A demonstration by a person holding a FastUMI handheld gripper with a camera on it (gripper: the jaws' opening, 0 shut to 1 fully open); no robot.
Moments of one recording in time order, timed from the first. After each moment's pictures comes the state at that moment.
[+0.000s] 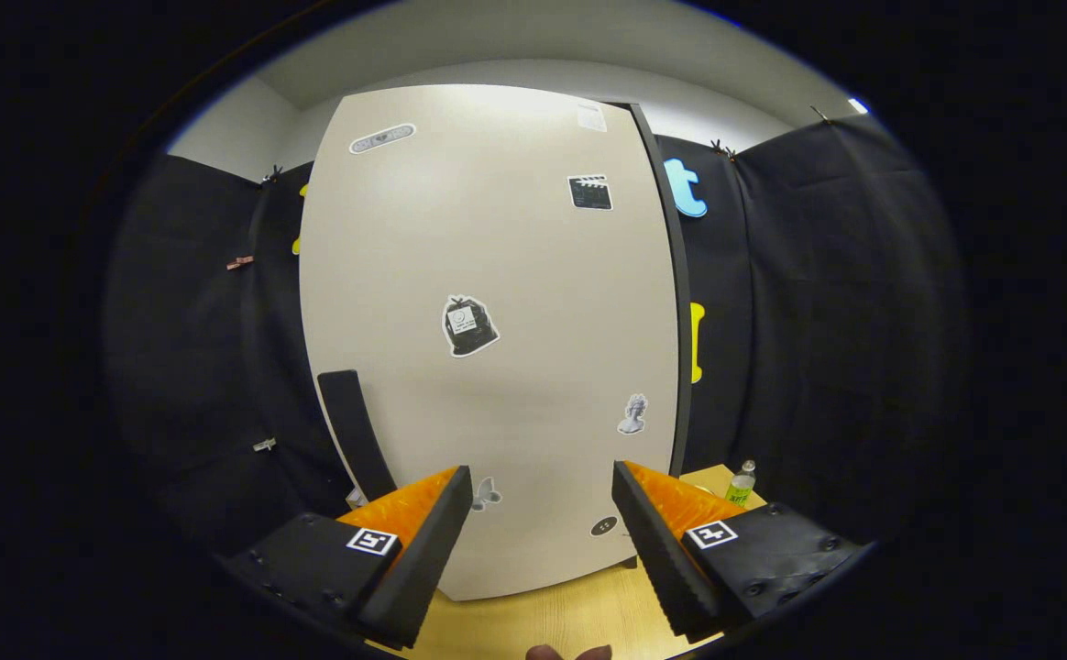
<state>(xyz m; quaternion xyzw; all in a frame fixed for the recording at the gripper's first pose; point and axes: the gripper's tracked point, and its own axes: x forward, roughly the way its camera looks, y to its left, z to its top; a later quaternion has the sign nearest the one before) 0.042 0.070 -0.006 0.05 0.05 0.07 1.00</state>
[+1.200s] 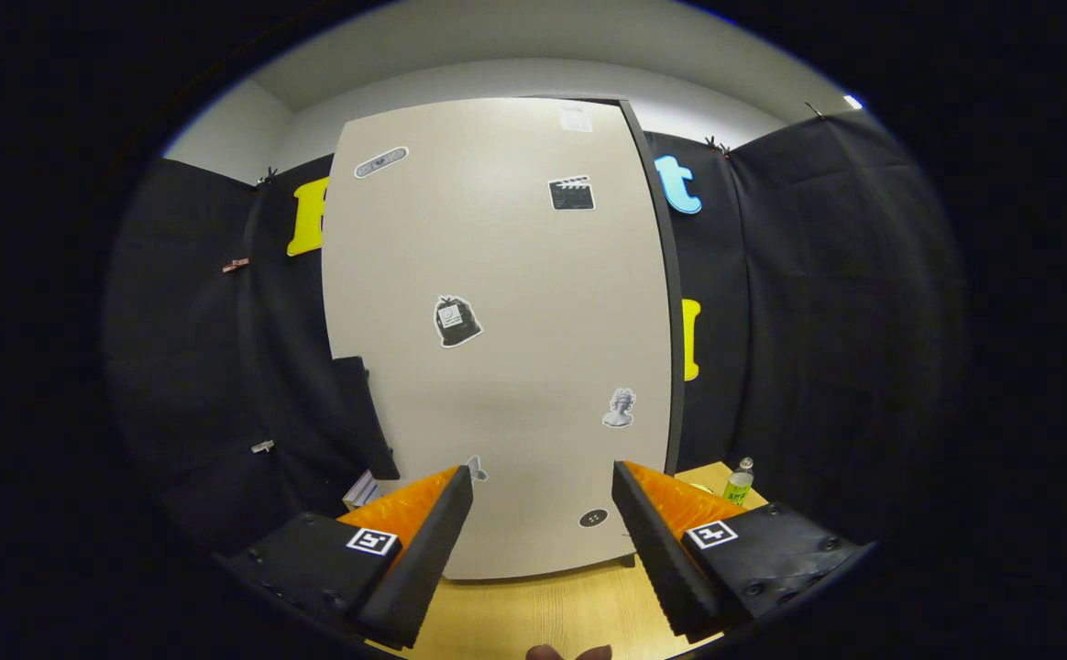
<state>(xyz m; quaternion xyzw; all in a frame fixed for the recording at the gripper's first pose) 0.043 0.060 -0.016 0.06 0.05 0.07 1.00</state>
